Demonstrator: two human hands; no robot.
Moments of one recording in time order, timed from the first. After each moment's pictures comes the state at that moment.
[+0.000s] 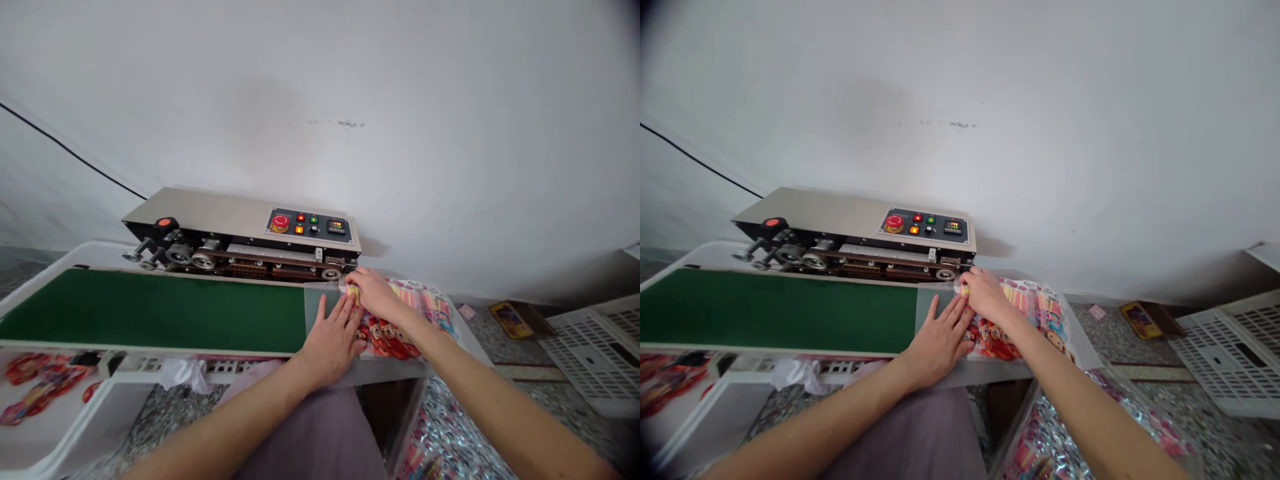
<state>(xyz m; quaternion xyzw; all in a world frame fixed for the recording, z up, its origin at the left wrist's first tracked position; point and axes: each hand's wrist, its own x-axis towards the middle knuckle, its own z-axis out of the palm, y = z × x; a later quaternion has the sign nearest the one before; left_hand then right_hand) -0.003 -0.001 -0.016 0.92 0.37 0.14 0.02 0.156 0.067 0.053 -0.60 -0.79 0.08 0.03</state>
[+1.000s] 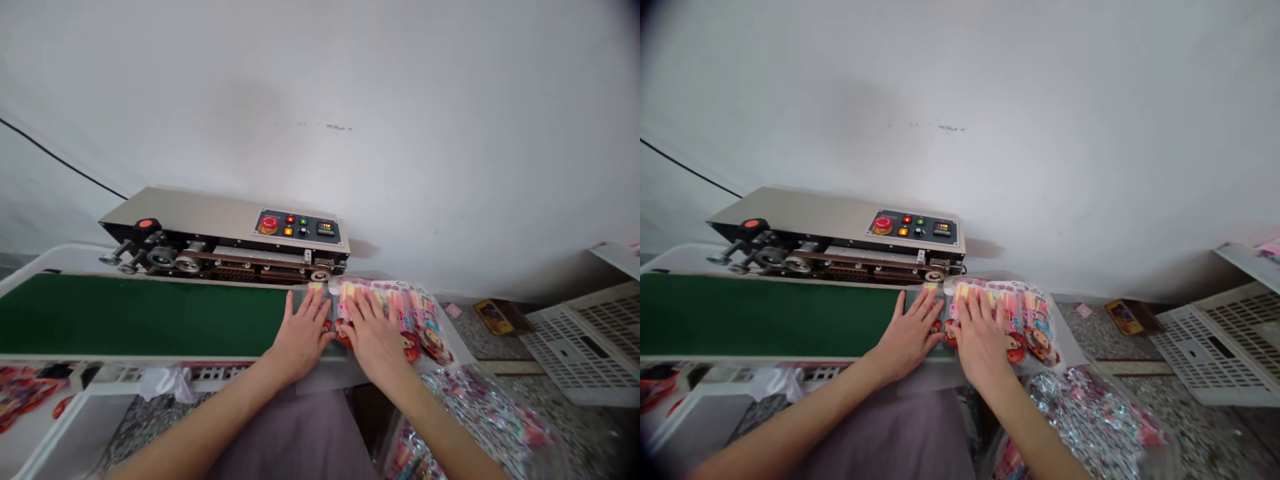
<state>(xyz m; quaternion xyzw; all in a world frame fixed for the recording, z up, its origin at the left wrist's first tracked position) -0.036 0.010 -0.010 0.90 0.43 0.11 0.03 0.144 -0.028 0.038 -0.64 -0.76 -0.12 0.02</state>
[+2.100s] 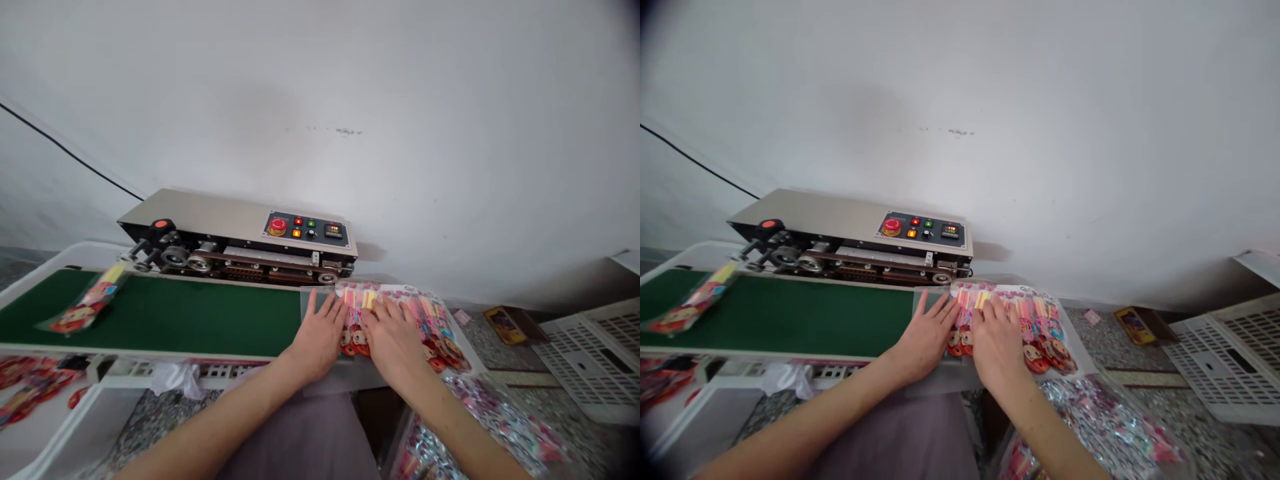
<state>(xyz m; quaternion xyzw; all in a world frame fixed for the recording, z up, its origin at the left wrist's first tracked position) -0.018 0.010 0.009 0.92 0.37 0.09 0.05 0.149 -0.029 0.064 -0.63 -0.76 -0.14 -0.06</state>
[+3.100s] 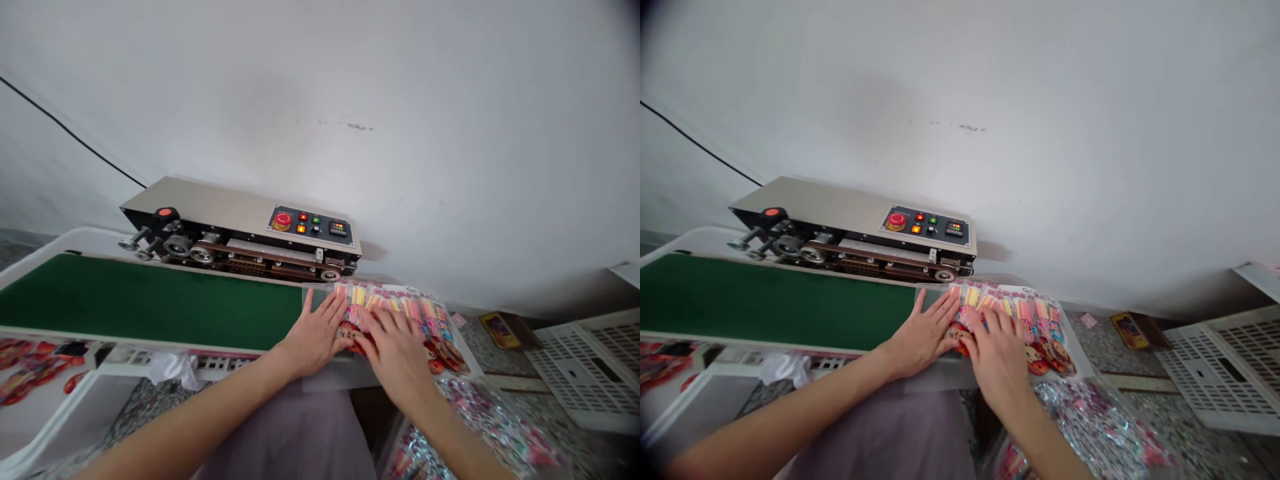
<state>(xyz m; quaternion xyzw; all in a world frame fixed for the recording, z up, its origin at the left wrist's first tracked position) -0.030 0.012 -0.009 0.93 0.35 0.13 0.02 0.156 -0.046 0.057 -0.62 -0.77 -0.13 0.03</state>
